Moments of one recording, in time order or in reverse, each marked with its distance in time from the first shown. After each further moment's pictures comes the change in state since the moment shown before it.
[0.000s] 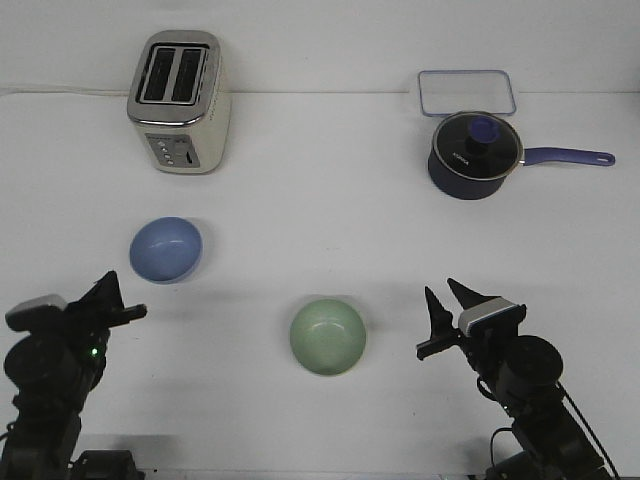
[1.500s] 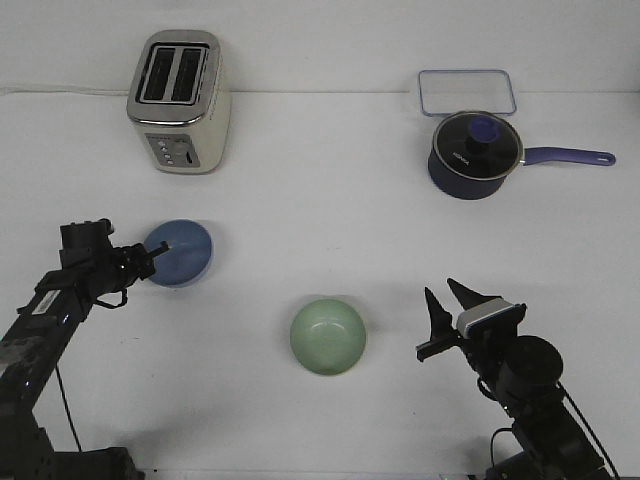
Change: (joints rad) left arm 0.121 0.921 0.299 -0.038 0.220 0.041; right arm 0.000 0.000 0.000 -0.002 -0.003 -0.034
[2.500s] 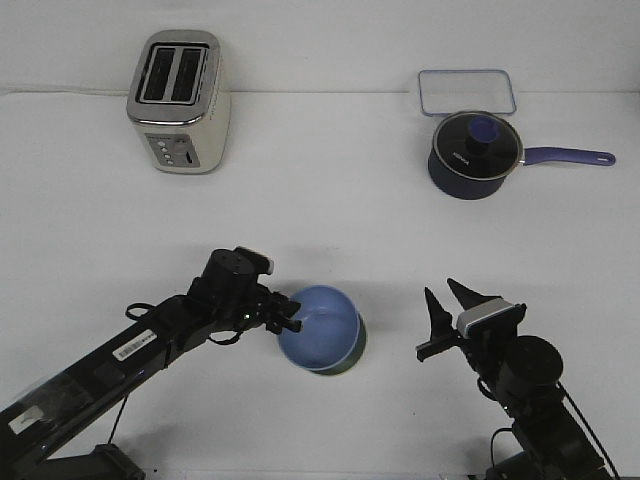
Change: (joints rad) left arm -0.764 -0.066 0.010 0.038 0.093 0.021; right arm 0.000 0.000 0.000 0.000 0.000 0.000
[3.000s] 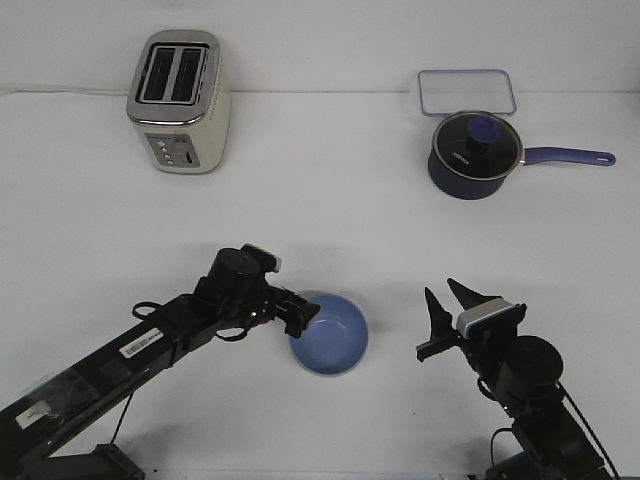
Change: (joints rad) left arm 0.014 -0.010 0.000 0.061 -0.022 0.006; right arm 0.000 0.000 0.000 0.000 0.003 0.000
